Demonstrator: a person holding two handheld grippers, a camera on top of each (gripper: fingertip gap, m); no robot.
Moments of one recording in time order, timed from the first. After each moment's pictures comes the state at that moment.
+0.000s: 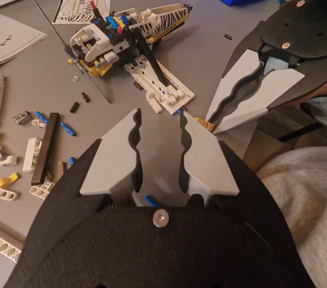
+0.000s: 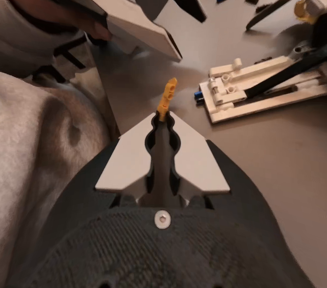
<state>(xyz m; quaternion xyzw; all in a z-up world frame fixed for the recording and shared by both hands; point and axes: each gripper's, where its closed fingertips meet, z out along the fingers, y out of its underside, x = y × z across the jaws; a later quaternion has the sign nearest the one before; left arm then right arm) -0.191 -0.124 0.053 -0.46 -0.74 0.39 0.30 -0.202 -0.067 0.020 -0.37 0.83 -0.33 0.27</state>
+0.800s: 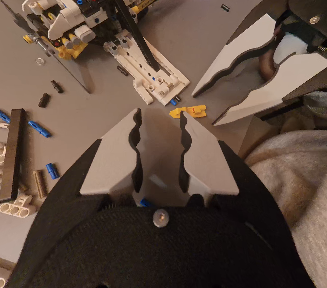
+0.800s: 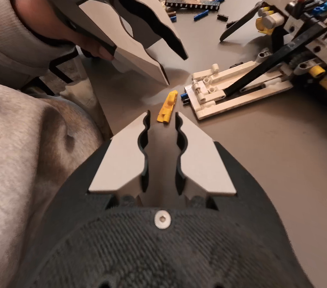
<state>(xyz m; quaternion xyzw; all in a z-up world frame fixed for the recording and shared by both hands) -0.198 -0.115 0.030 -0.49 -0.75 0.31 0.30 -0.214 -0.074 0.032 -0.34 0.83 -0.38 0.25</state>
